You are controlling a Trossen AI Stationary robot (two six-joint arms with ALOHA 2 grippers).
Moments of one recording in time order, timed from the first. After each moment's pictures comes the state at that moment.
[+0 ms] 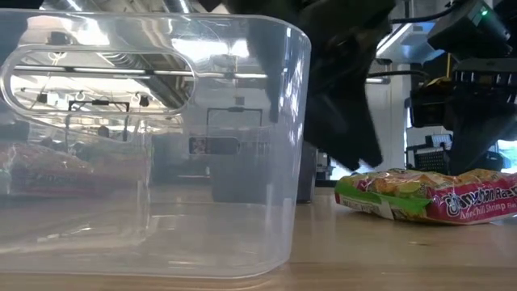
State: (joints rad) left arm -0.30 2.19 1.67 -0.41 -0.16 -0.33; right arm 0.23 1.14 0.31 -0.05 -0.11 0.93
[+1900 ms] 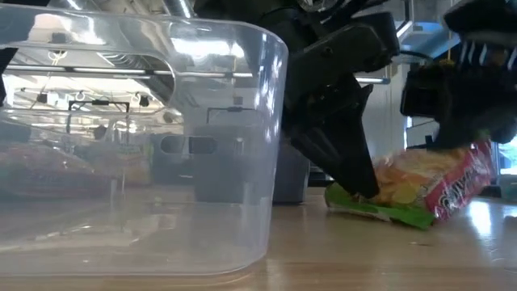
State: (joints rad) left arm -0.29 2.24 1.67 -0.38 -0.18 -0.19; right arm 0.37 1.39 0.31 0.47 0.02 0.93
